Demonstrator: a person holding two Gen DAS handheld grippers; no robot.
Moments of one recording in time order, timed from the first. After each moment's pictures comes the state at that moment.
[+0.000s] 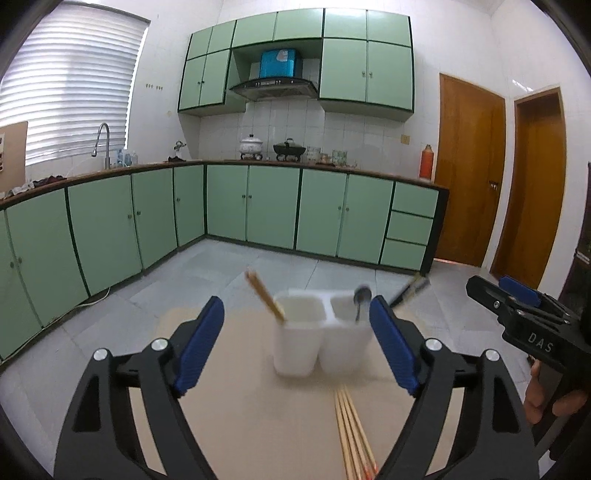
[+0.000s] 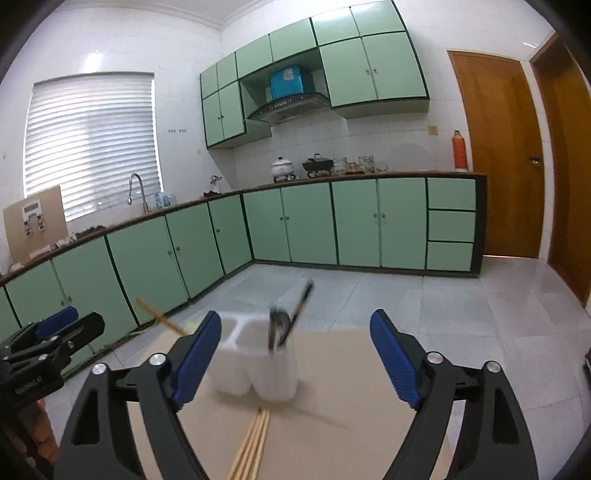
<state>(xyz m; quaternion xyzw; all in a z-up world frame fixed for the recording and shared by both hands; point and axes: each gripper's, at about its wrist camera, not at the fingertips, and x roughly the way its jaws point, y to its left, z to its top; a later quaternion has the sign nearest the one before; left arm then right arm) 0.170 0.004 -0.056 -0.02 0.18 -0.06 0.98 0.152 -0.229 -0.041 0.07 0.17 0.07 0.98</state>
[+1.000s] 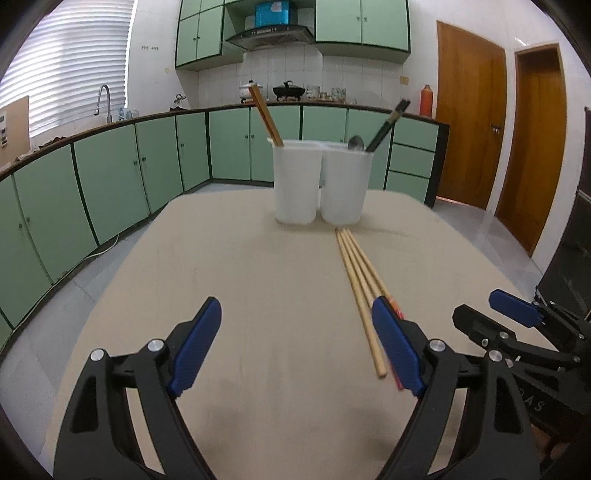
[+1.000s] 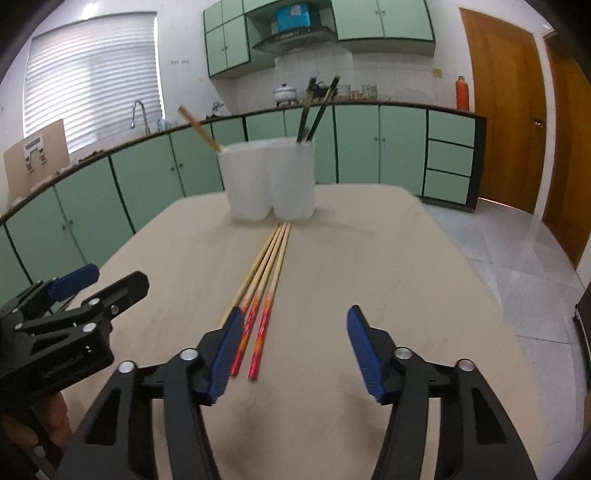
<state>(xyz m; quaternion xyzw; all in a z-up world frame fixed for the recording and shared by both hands) 0.076 -0.002 -0.193 0.01 0.28 -0.05 0.96 0.034 -0.179 -0.184 0.04 0.30 0.08 0.95</state>
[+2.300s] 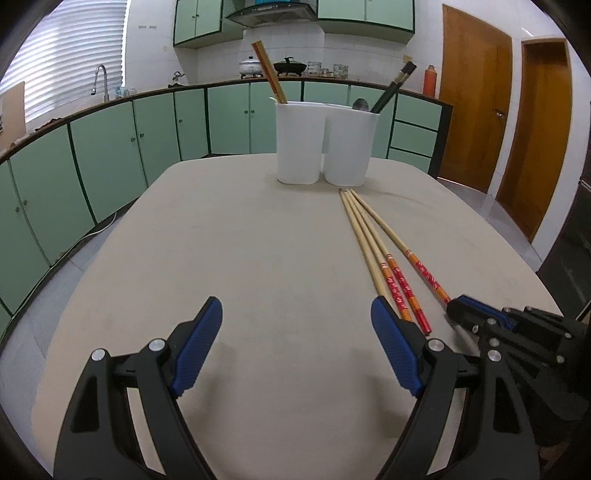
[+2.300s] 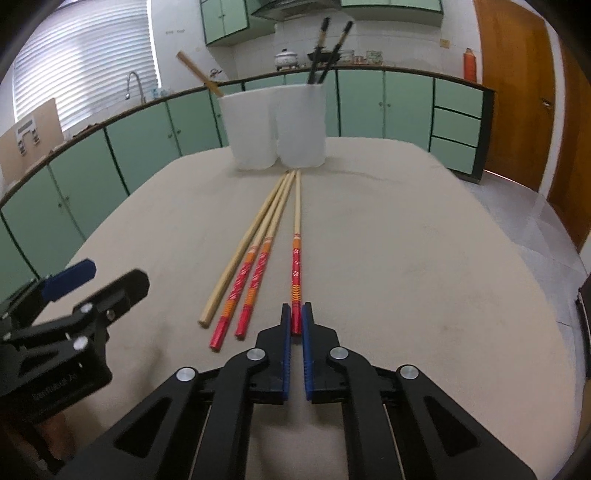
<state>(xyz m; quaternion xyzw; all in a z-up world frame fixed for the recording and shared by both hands) 0.075 -0.001 -0.218 0.00 0.33 -0.06 0.94 0.045 -0.165 -0.212 0.04 0.36 0.07 0.93</state>
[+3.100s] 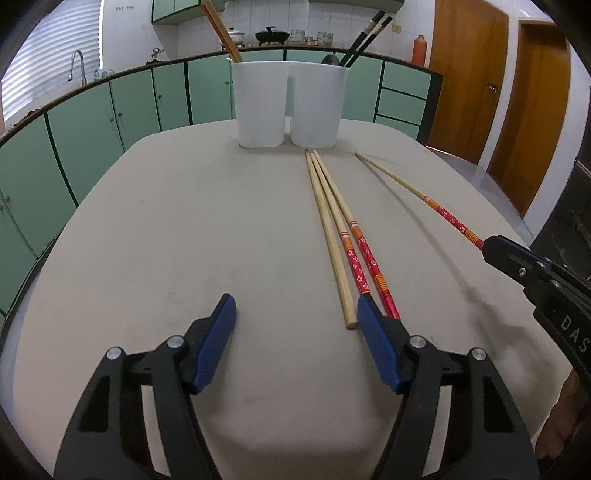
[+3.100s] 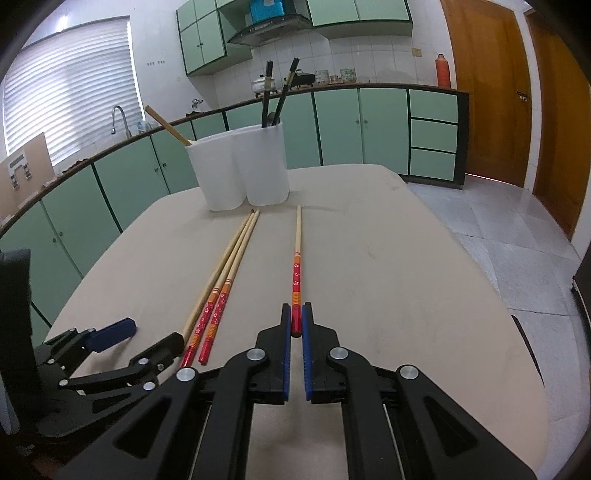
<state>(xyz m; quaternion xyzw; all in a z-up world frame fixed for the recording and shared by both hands) 0.093 -0.041 -0.238 0.01 0.39 -0.08 0.92 0.037 -0.207 -0.194 0.07 0.32 0.05 0.94</state>
